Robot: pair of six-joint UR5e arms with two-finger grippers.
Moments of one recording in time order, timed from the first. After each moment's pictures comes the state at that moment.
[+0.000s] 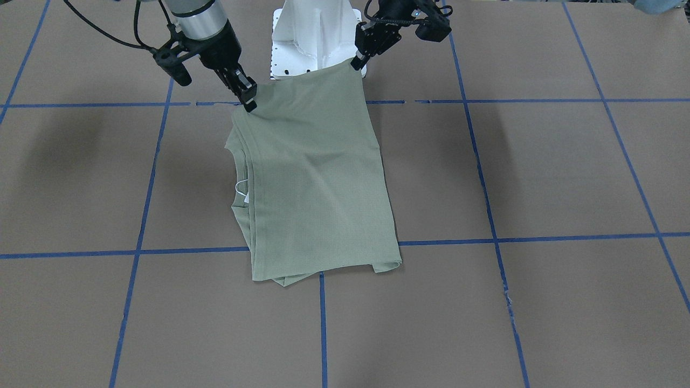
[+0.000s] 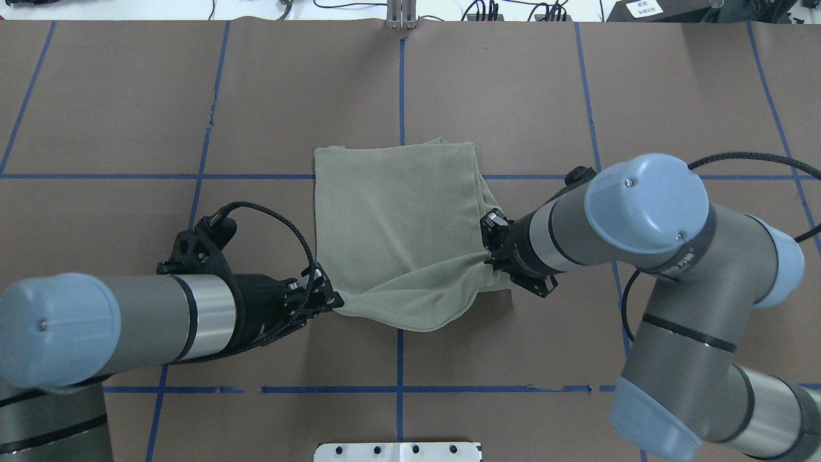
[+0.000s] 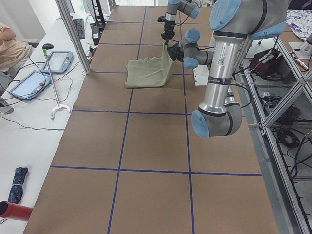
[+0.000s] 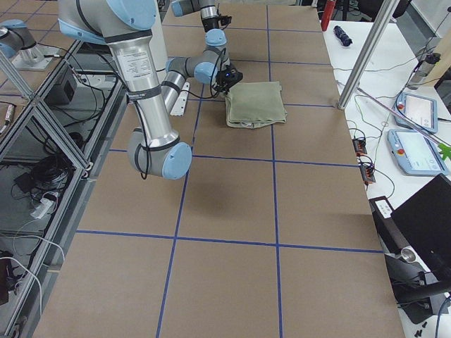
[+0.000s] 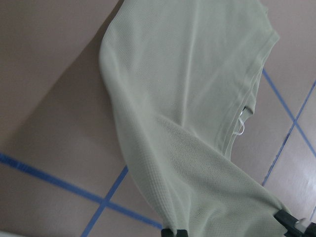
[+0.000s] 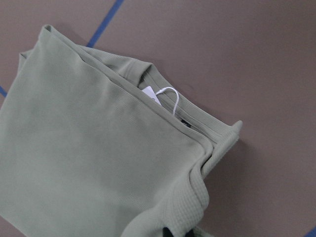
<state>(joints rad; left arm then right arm) -0.36 -1.90 -2.18 -1.97 -1.64 -2.00 0.54 -1.13 2.07 -1.56 1.87 2.14</state>
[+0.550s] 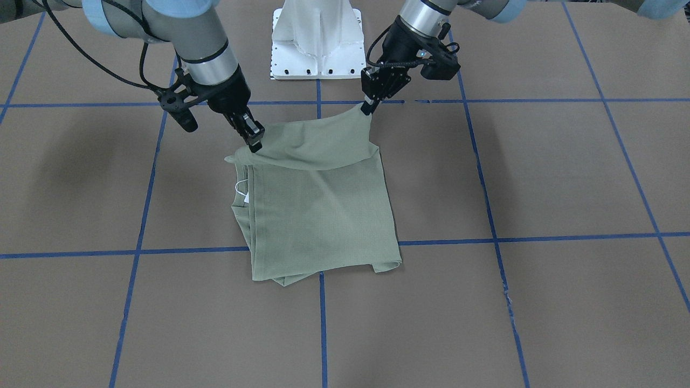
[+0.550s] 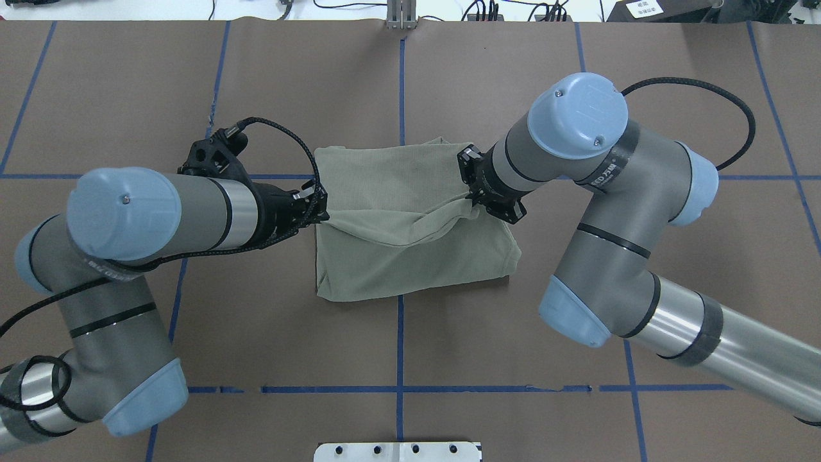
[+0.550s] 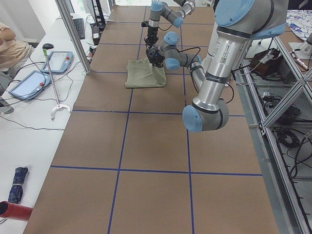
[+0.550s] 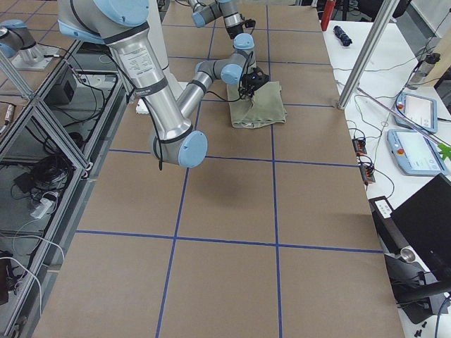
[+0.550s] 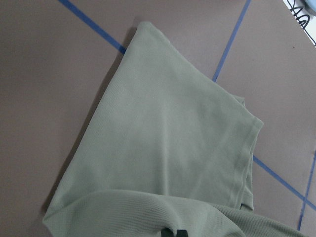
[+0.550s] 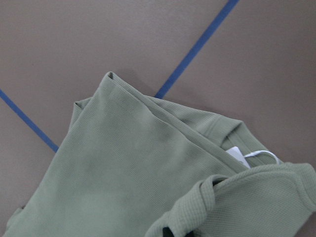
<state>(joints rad) -0.55 -2.01 -1.94 -1.97 -1.68 -1.82 0.65 -0.98 1.76 -1.42 1.90 2.06</state>
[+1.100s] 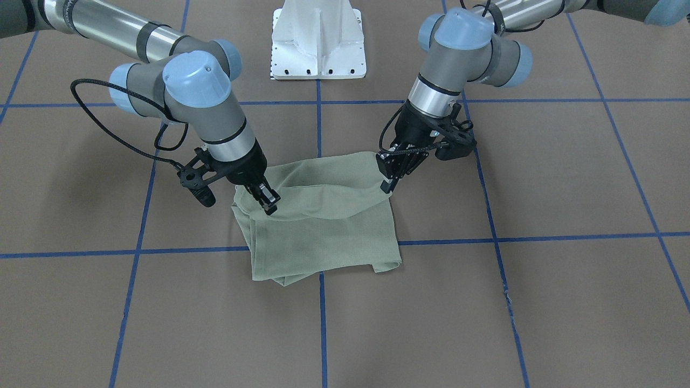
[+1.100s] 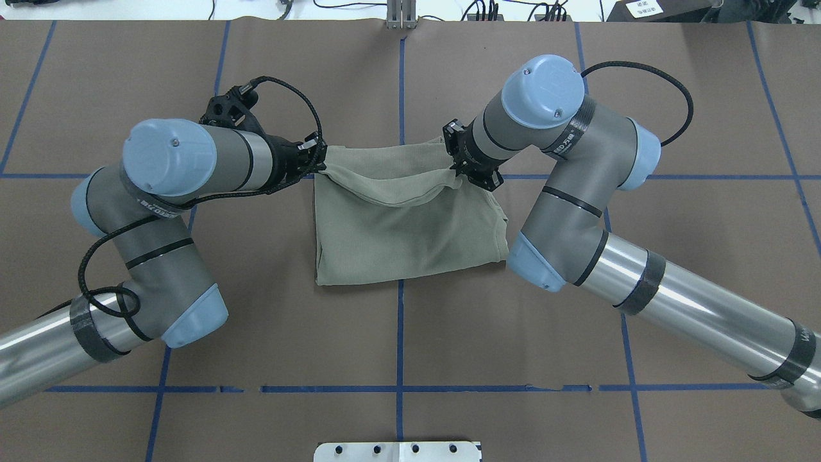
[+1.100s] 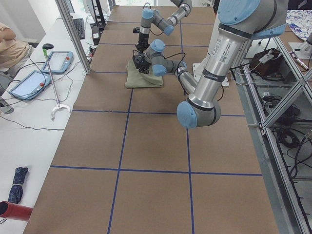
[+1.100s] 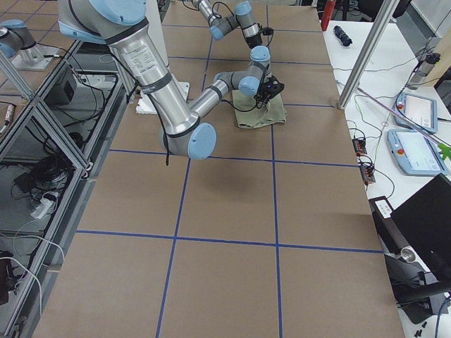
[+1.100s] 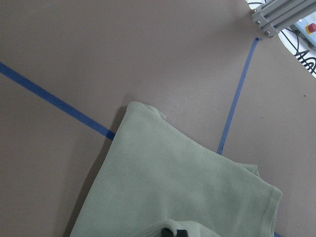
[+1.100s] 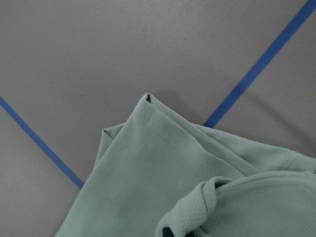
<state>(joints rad) -0.64 -2.10 -1.65 -2.16 -1.68 -1.76 0.69 -0.89 1.49 -1.22 1.91 2.05</state>
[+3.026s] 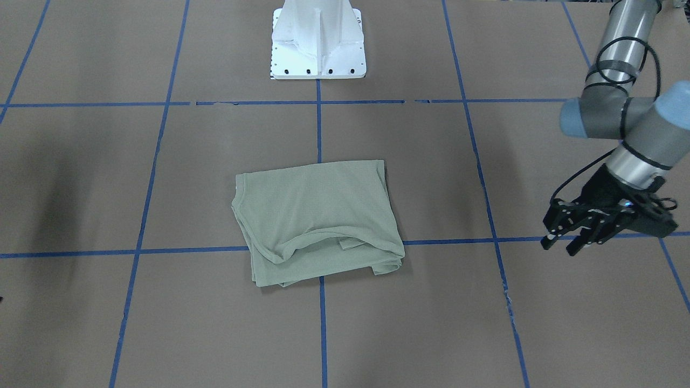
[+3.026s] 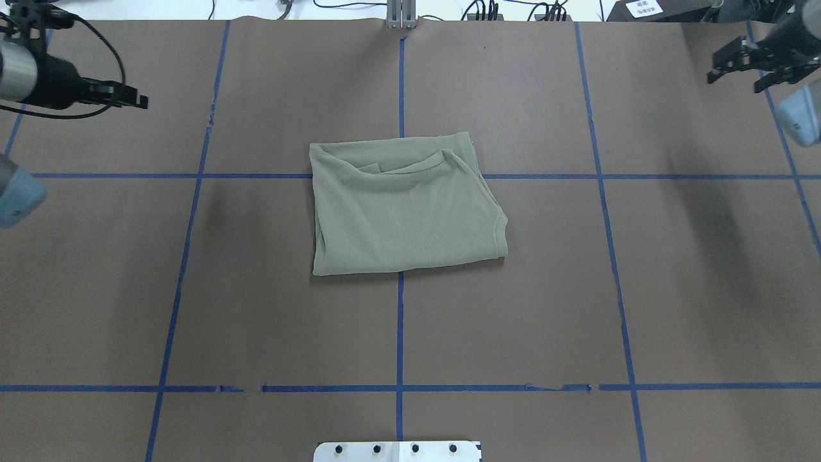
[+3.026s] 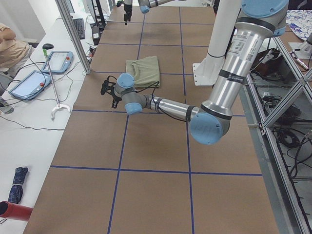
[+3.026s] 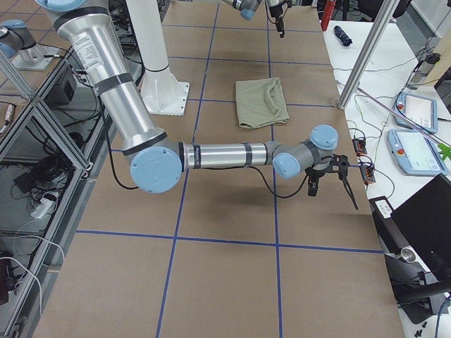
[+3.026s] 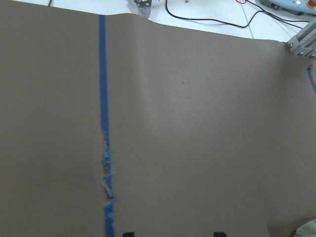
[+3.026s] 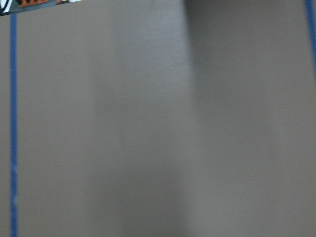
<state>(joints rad) -1.15 -1.84 -1.42 -2.49 -2.17 -0.77 1.35 -1.15 1.17 -1.15 2.32 0.57</state>
